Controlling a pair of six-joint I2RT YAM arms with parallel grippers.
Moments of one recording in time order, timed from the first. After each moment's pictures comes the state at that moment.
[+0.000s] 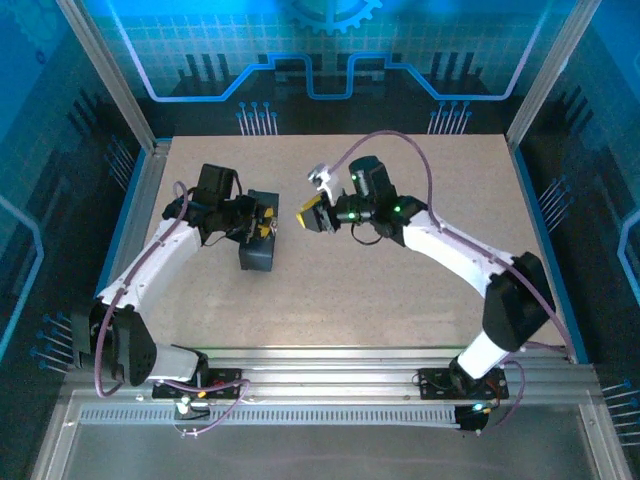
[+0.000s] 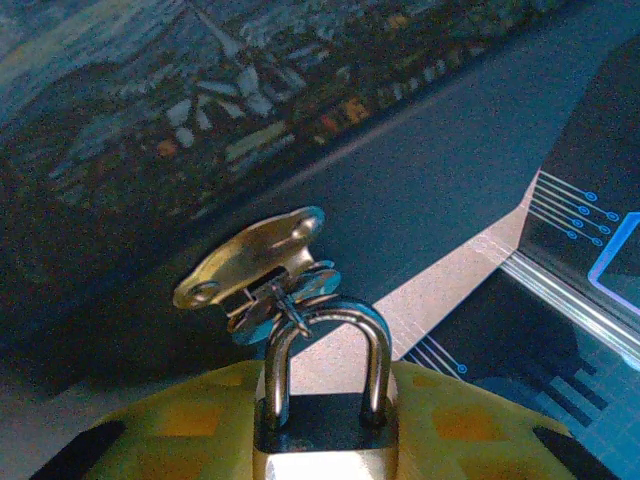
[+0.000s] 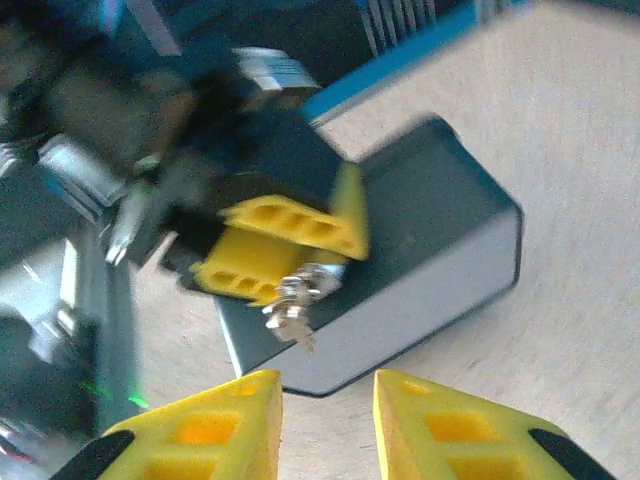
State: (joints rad) left arm -0.21 1.37 1.14 -0.67 0.39 -1.55; right arm 0.66 1.58 1.28 -0.19 -0.55 -0.07
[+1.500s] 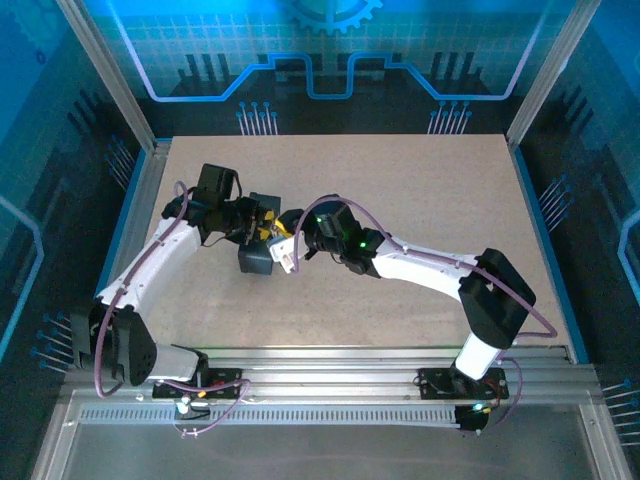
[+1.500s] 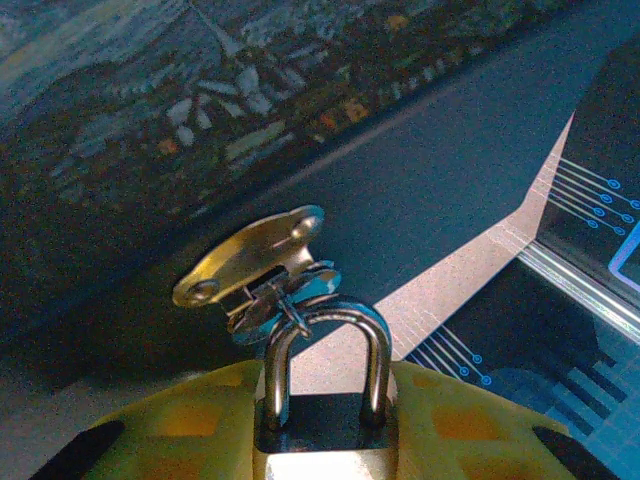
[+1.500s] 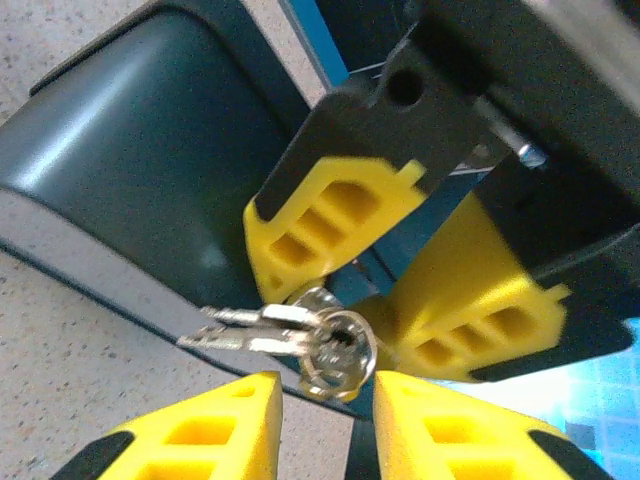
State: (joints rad) left arm -0.21 1.37 1.16 -0.72 0.41 -1.52; right arm 0.86 1.69 1.16 0.13 -0.12 -1.38
